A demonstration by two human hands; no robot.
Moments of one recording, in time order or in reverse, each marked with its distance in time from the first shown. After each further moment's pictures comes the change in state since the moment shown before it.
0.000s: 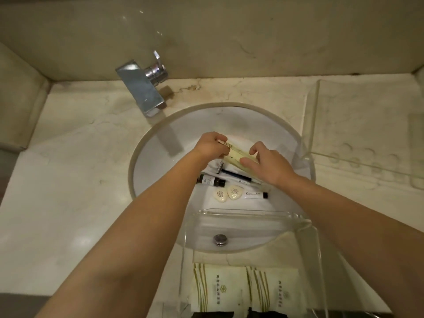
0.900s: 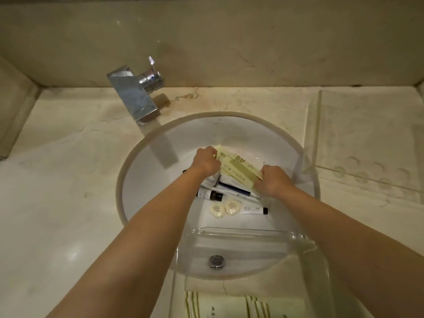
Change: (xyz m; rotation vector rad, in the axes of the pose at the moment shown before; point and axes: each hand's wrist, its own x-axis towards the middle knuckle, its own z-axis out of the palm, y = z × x) left_hand 0.045 -0.029 0.008 0.470 0.090 0.023; right_hand 0.029 0.028 0.022 -0.133 -0.130 0.309
